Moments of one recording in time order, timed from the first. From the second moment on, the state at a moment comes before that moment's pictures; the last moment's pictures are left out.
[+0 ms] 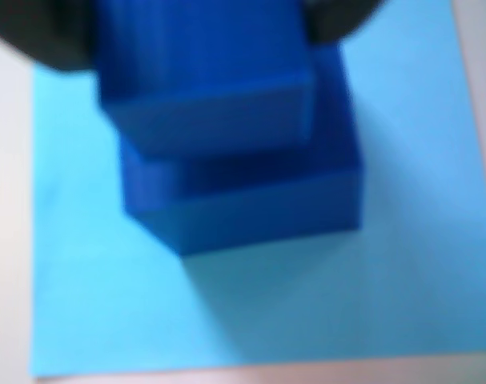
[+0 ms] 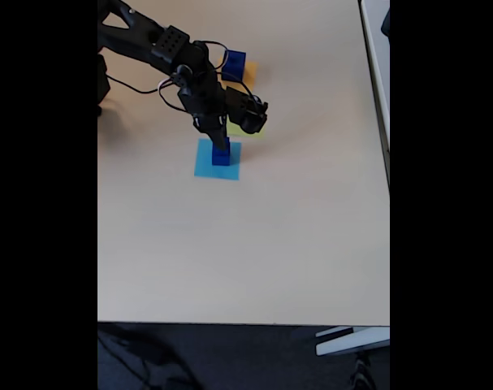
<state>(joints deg) 25.8 79.9 88.1 59.5 68.9</state>
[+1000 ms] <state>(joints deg) 25.0 79.9 88.1 59.5 69.3</state>
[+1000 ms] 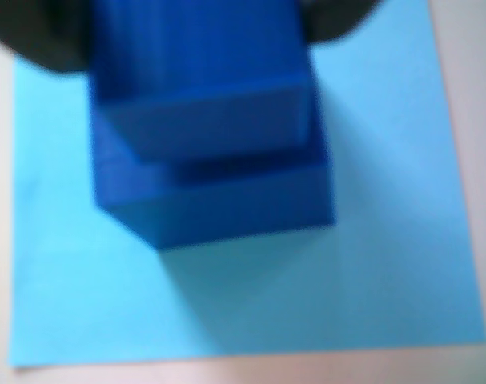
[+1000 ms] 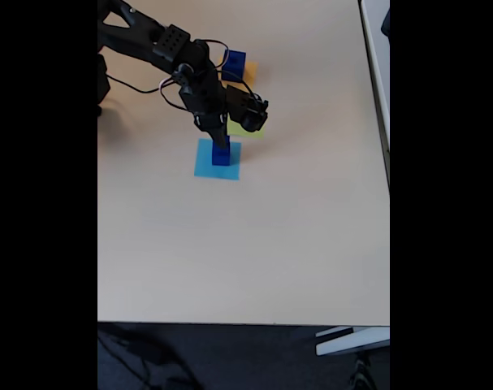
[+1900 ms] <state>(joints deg) 25.0 79.9 88.6 59.1 69.6</state>
